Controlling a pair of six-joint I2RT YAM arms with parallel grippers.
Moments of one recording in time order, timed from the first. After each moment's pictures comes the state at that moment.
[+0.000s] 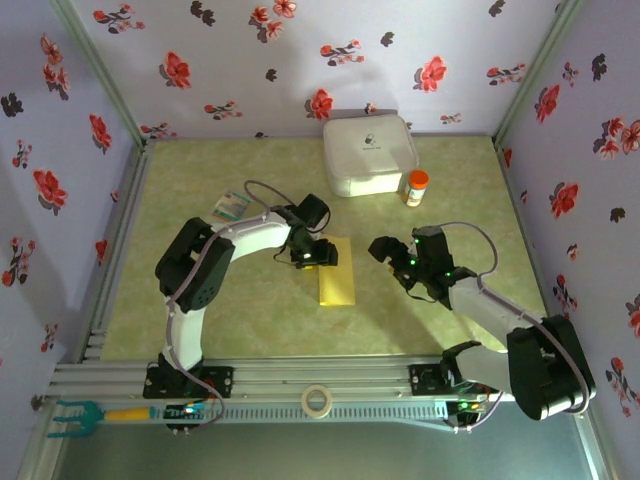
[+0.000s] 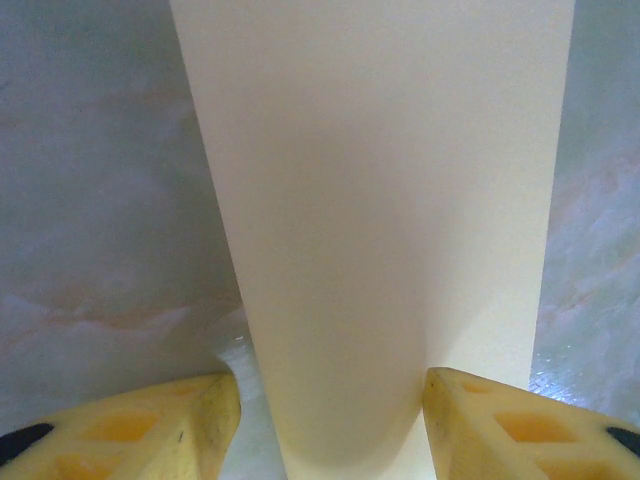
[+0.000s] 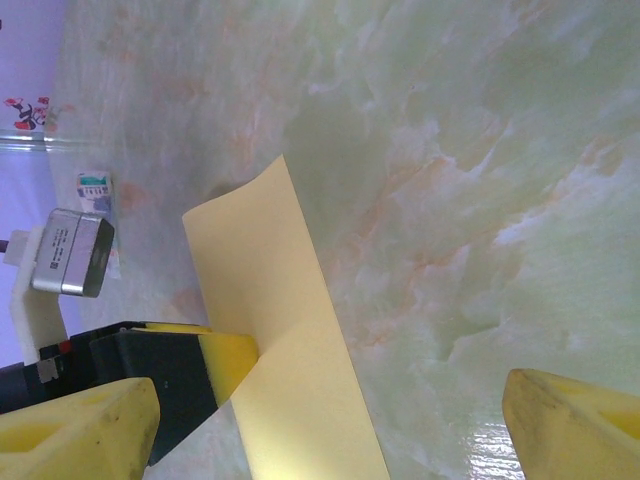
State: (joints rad) left arm -0.74 2.00 1.33 -0.59 0.26 -0.65; right arm 0.35 1.17 0.46 -0.03 -0.35 1.01
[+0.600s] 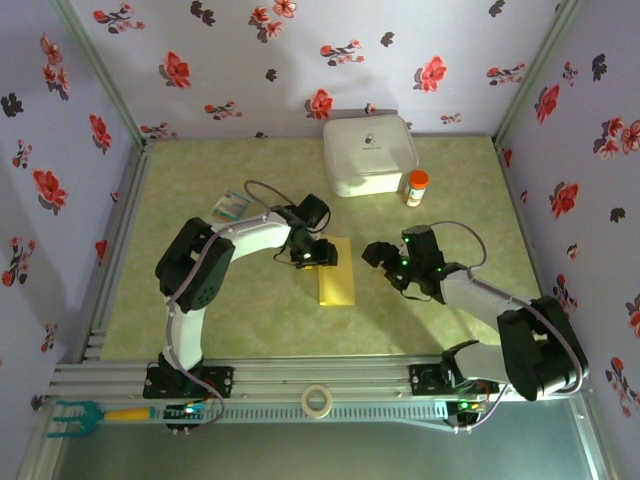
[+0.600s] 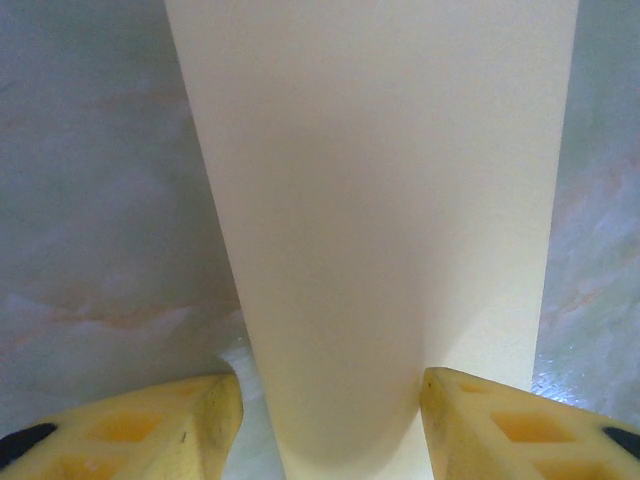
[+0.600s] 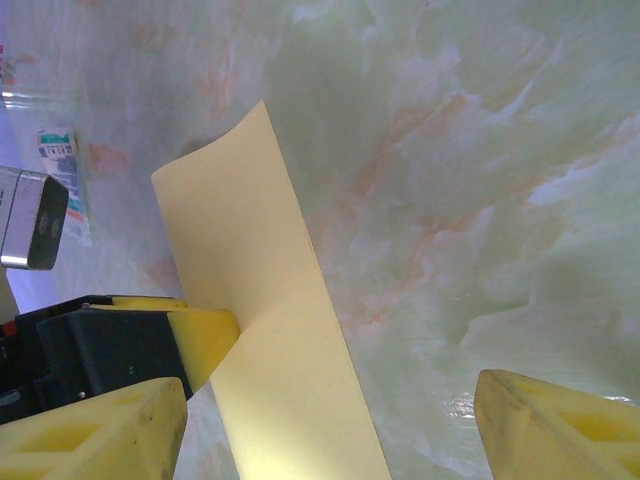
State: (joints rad) left arm -0.74 2.00 1.33 -0.59 0.26 -0.65; right arm 0.40 1.27 0.49 -0.03 -0.37 1.01
